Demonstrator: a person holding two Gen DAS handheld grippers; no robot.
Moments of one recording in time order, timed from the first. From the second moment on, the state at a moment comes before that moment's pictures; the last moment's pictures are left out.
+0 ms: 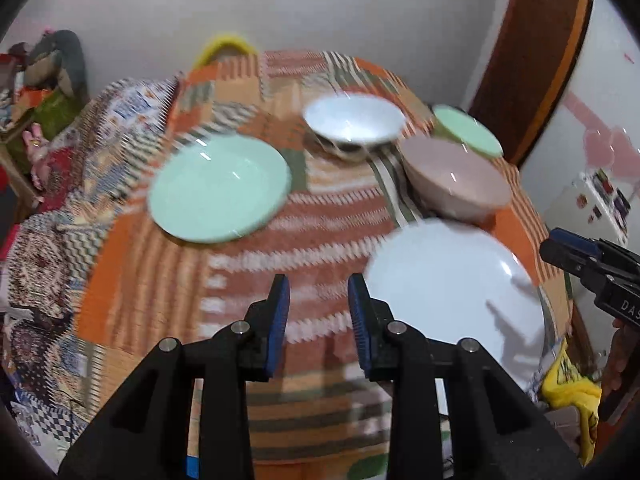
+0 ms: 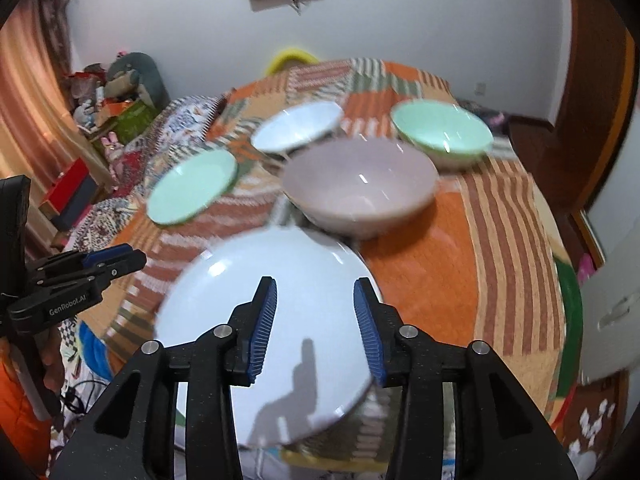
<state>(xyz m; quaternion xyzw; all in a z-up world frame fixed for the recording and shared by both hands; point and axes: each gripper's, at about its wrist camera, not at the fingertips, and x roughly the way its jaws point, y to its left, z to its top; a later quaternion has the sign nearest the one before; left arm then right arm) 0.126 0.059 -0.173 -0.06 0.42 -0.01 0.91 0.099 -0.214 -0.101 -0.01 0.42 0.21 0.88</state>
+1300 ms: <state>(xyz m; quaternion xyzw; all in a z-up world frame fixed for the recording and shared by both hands) 0.244 0.255 -0.246 -0.12 0.44 0.09 0.89 0.244 -0.017 -0.148 -0.10 0.47 0.33 0.81</state>
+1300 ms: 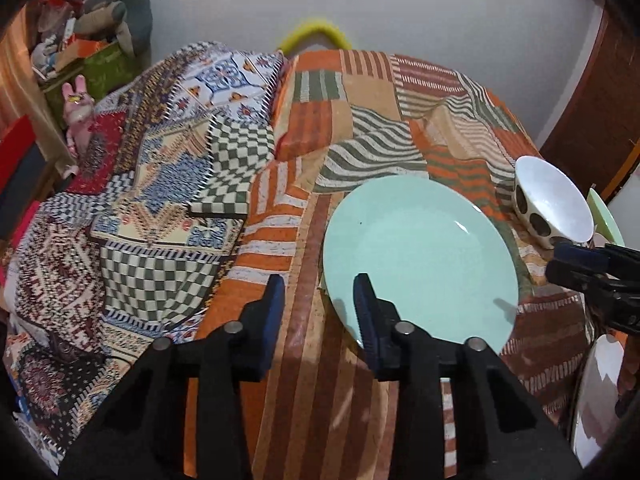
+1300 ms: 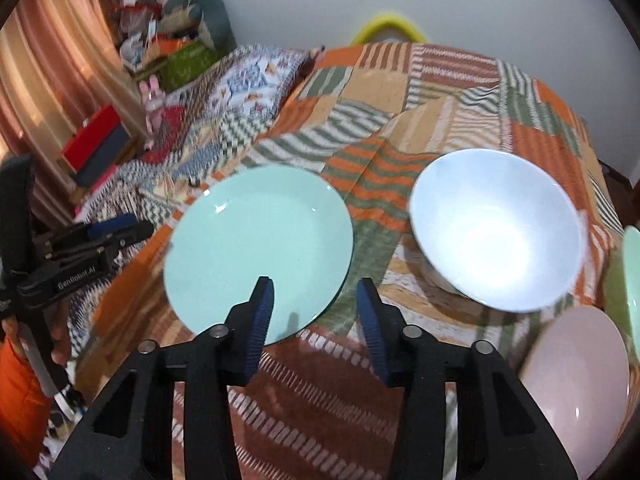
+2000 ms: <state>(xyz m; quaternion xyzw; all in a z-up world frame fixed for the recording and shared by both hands) 0.274 0.261 -0.282 -0.16 0.46 0.03 0.87 0.279 0.004 -0.193 -0.11 0.55 0.32 0.77</state>
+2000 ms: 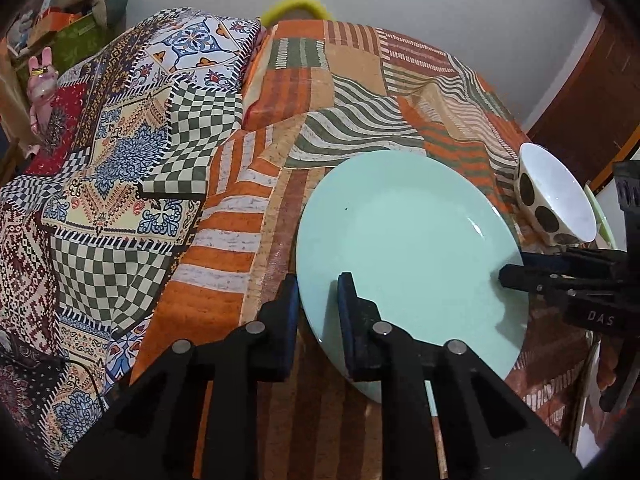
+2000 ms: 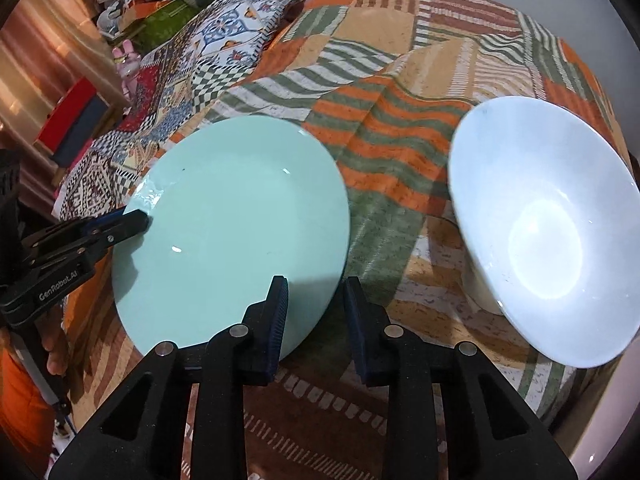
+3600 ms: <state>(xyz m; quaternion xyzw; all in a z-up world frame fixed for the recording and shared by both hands) 0.102 0.080 -0.120 -0.08 0.38 -0.03 0.92 0.118 -0.169 -0.056 -0.01 0.41 0.32 0.85</state>
